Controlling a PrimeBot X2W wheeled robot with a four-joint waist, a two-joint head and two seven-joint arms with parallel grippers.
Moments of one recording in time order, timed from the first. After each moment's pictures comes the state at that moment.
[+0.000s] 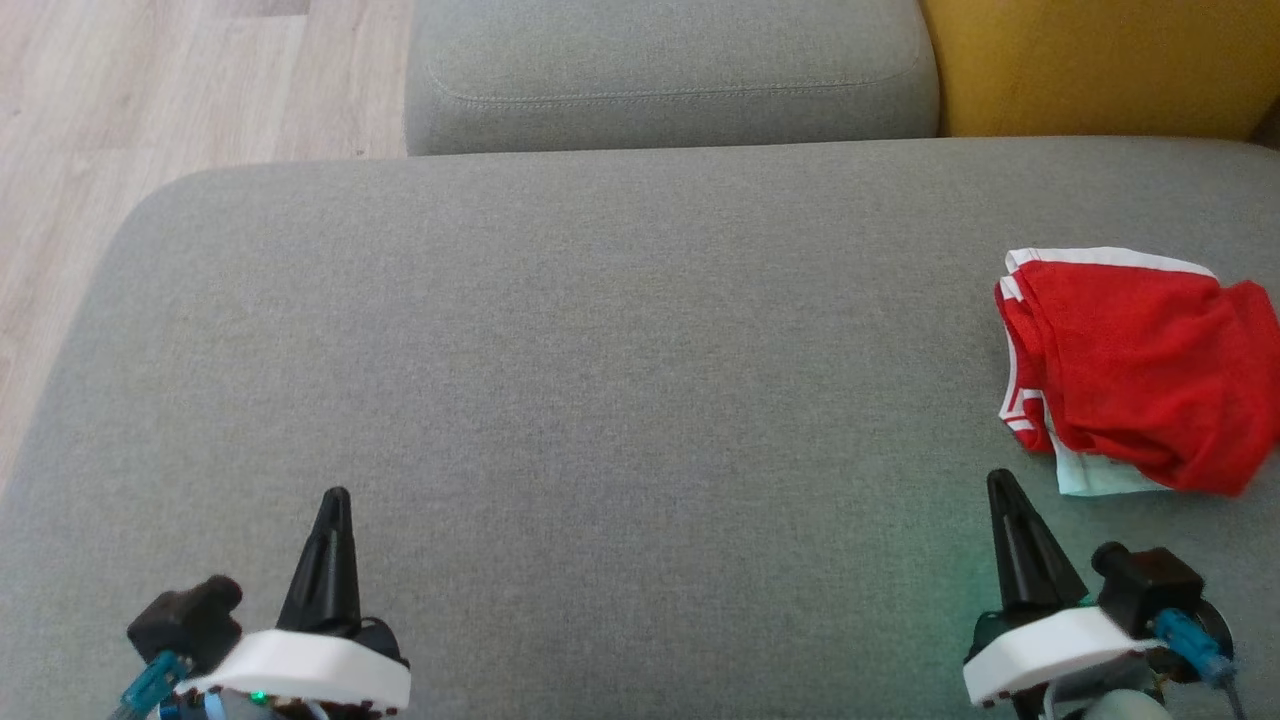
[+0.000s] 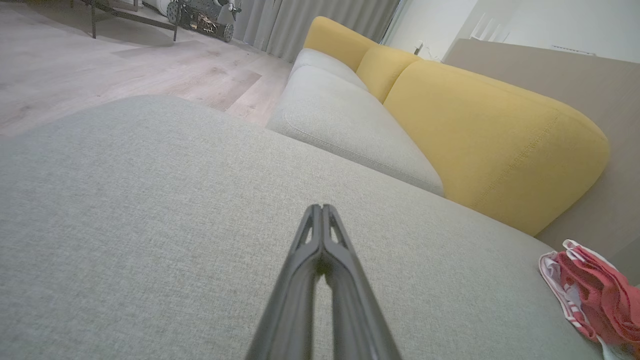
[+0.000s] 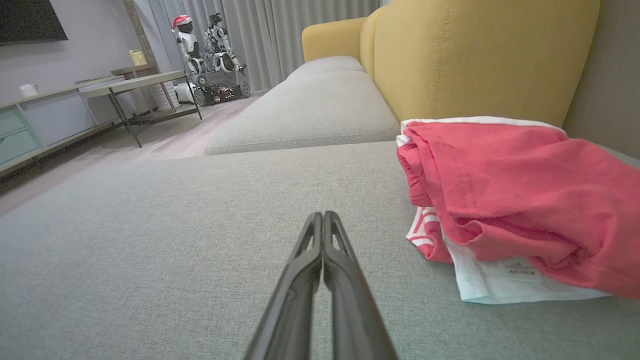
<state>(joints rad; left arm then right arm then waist) 0.10 0.04 -0.08 0.17 -0.44 -0.05 -0.23 0.05 -0.05 0.03 0.27 0.11 0.13 -0.20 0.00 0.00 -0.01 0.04</state>
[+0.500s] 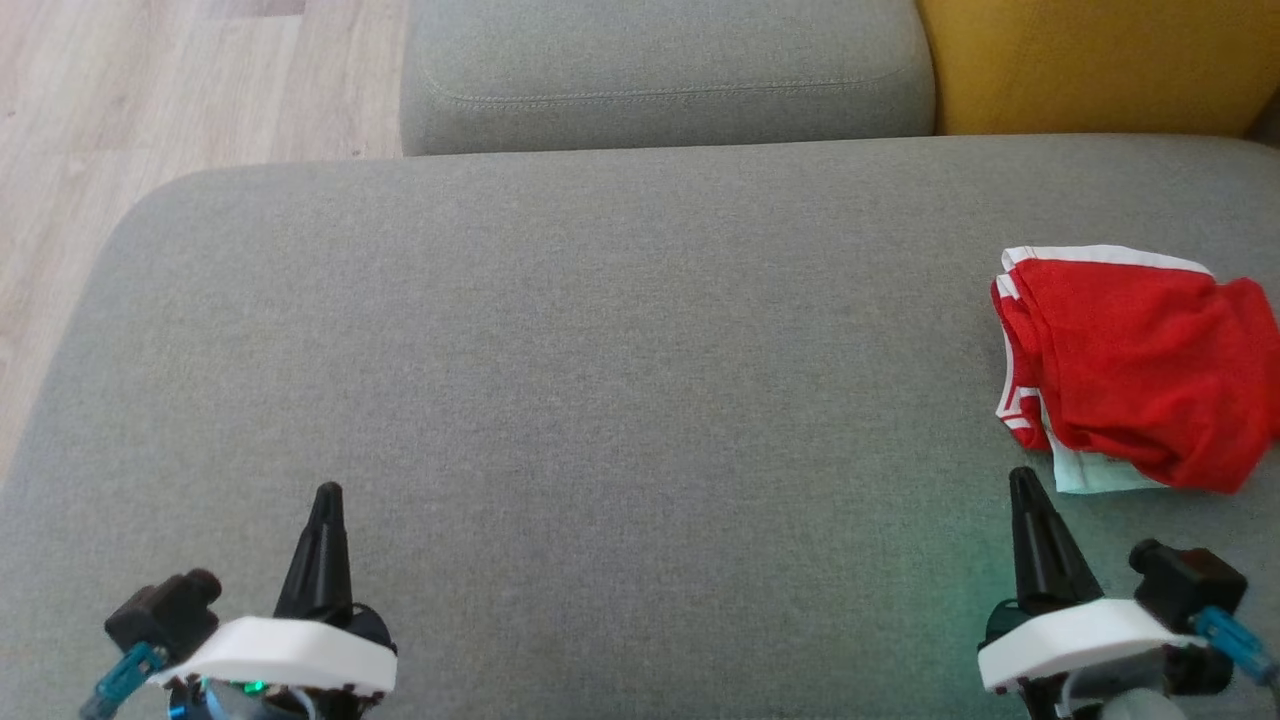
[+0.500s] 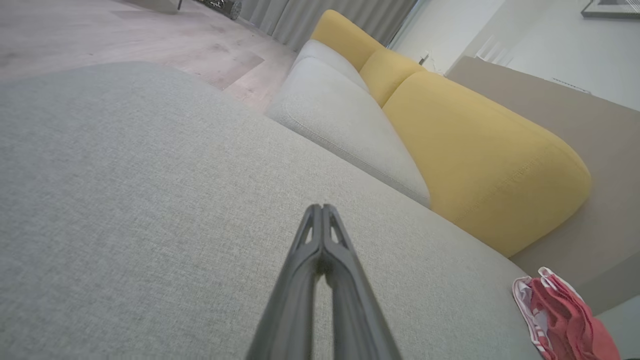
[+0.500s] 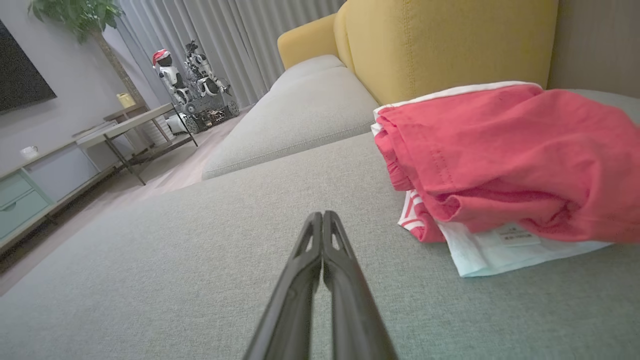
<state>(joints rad) 0.07 0.04 -0.07 0.18 -0.59 -0.06 -0.19 0.05 -0.05 0.02 0.27 0.31 0.13 -0.17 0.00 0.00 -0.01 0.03</state>
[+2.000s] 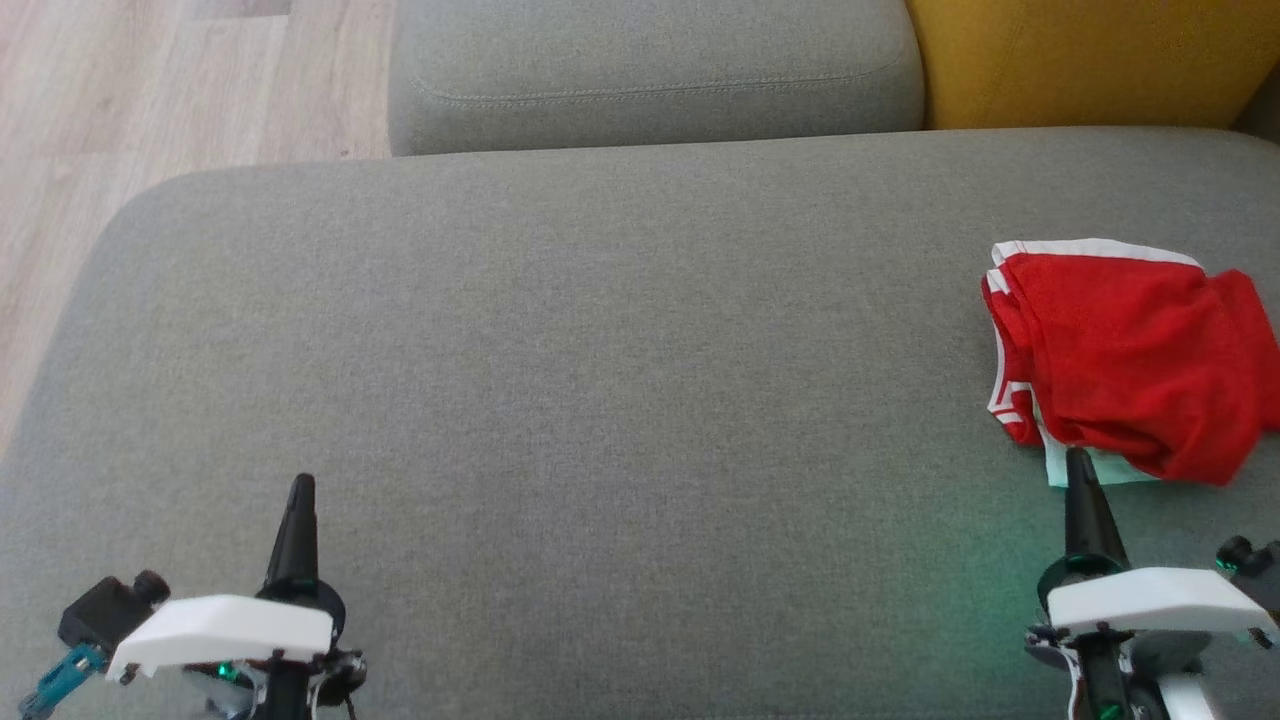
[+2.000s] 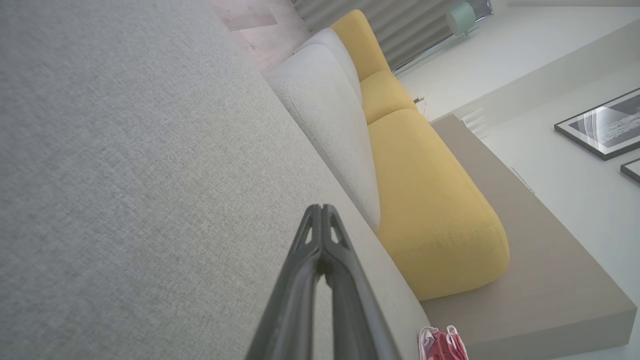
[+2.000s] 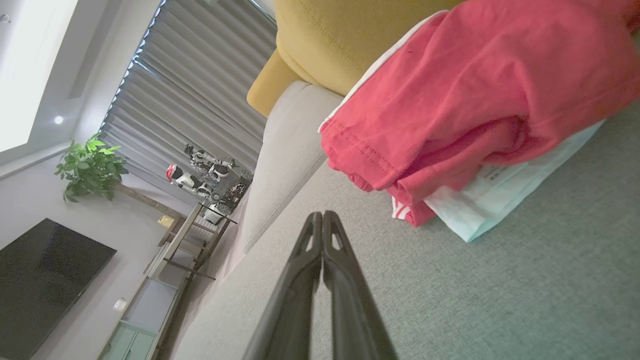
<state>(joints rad) 0.03 0.04 -0.01 0.22 -1.03 -0.09 -0.06 0.01 -0.05 -0.02 0.27 0.89 0.13 -0.06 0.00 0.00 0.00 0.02</state>
